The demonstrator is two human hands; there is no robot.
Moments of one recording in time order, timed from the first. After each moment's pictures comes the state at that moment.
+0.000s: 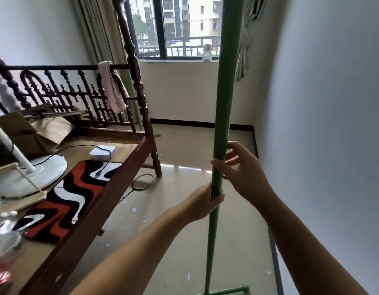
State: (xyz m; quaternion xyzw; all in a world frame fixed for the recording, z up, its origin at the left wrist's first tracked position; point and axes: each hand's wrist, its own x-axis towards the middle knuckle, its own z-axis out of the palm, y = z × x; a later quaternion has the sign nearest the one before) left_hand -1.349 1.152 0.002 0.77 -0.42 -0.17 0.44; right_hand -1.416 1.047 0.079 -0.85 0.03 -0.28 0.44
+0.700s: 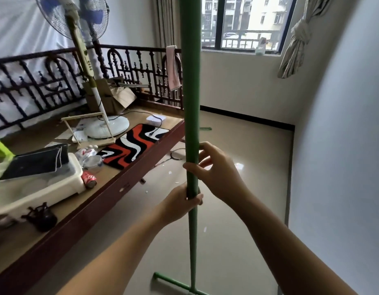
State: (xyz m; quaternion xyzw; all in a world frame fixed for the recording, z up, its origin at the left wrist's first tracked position) left_hand -1.600 1.354 -0.011 0.85 -0.23 -0.08 0.47; right_hand -1.633 1.230 0.083 -0.86 -0.13 -0.16 0.47
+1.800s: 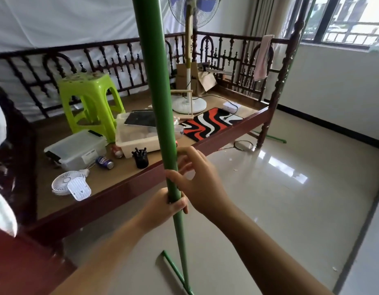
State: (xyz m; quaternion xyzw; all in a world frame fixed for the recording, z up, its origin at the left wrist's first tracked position) left_hand -1.824 1.589 -0.016 0.84 -0.02 -0.03 0.54; right_hand -1.804 1.462 0.069 -0.79 -0.30 -0.03 0.53
